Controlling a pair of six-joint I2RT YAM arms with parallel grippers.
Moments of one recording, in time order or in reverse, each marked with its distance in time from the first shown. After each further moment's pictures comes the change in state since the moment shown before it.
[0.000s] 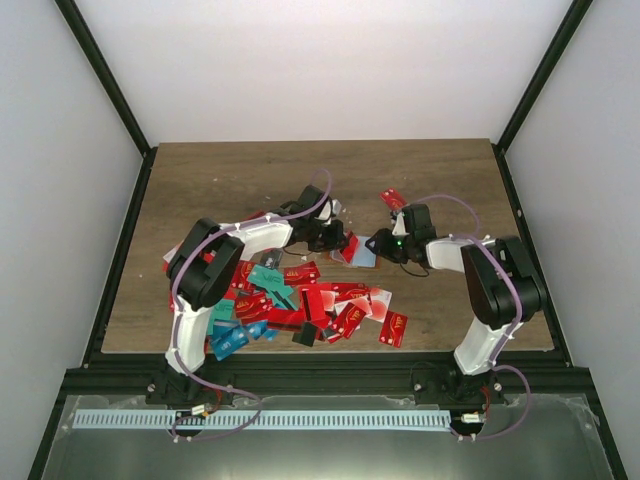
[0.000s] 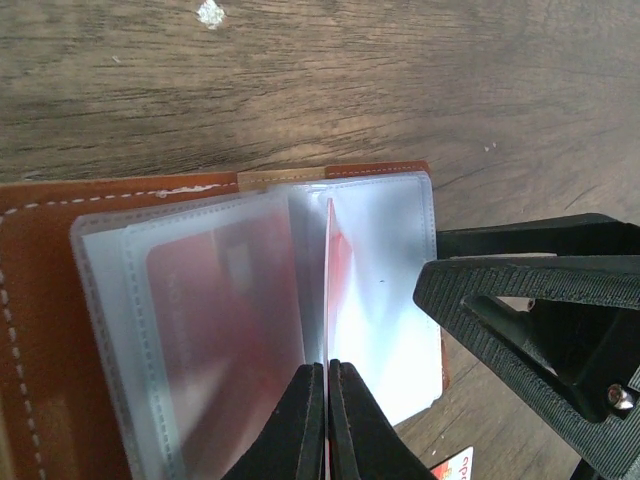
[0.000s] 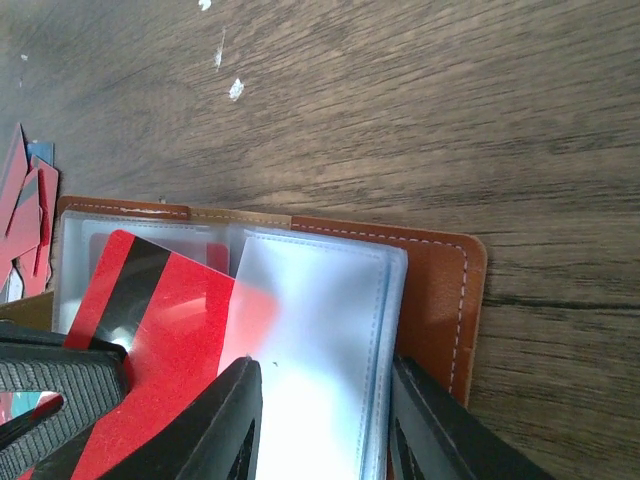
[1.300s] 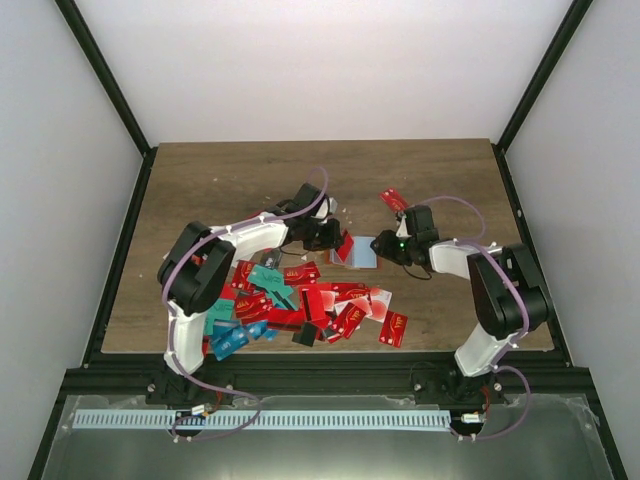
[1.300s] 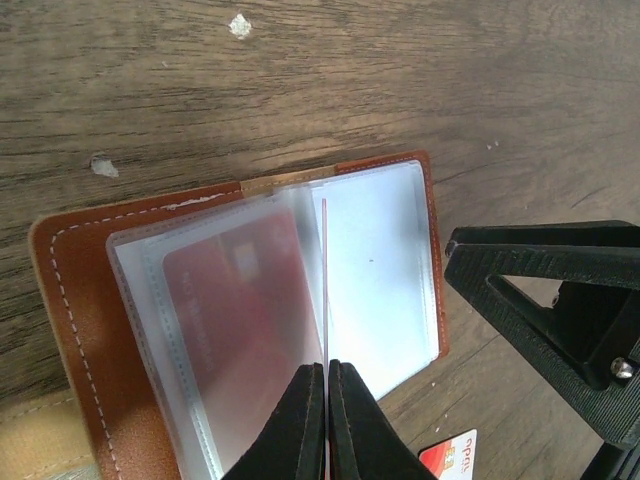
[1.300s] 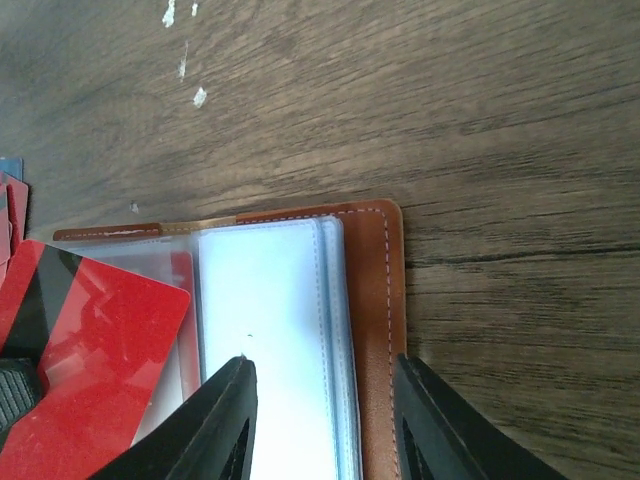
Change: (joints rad) left arm 0.000 -0.070 -0.022 -0.058 -0.055 0.016; right arm 0.003 -0.075 -0.027 -0.051 0.087 0.018
